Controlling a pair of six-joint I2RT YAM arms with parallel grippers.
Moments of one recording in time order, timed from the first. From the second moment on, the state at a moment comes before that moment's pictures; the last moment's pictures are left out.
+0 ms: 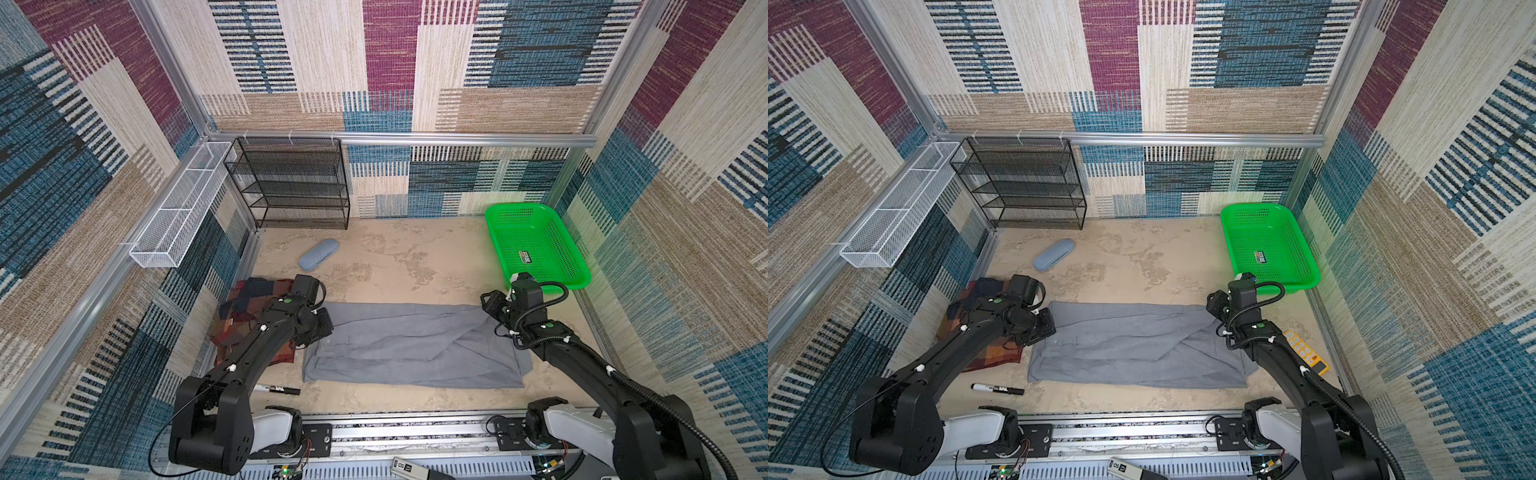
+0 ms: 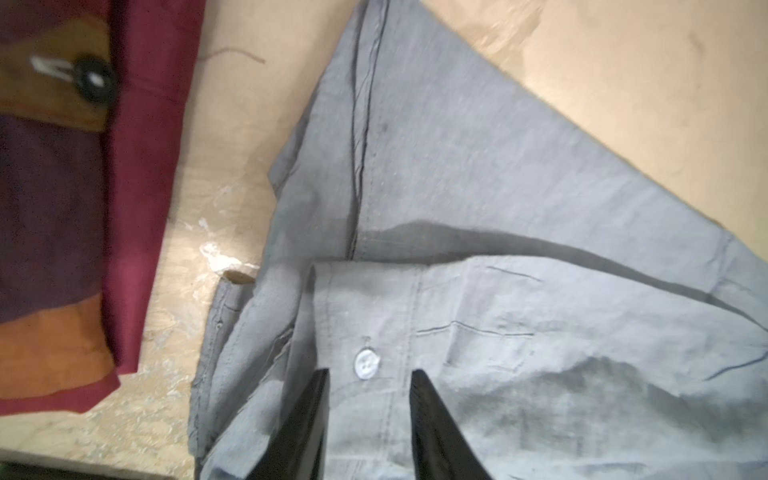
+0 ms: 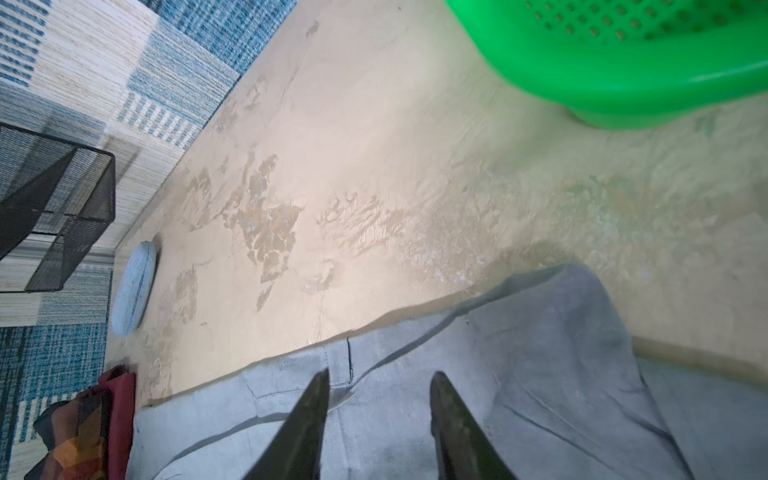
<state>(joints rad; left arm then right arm) -0.18 1.29 0.86 -0.83 0.08 -0.58 0.19 1.13 0.54 -0.11 -0.09 0.78</state>
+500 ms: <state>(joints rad) -0.19 1.44 1.02 -0.85 0.11 -0.58 0.18 1.30 0.39 0.06 -0.13 0.85</state>
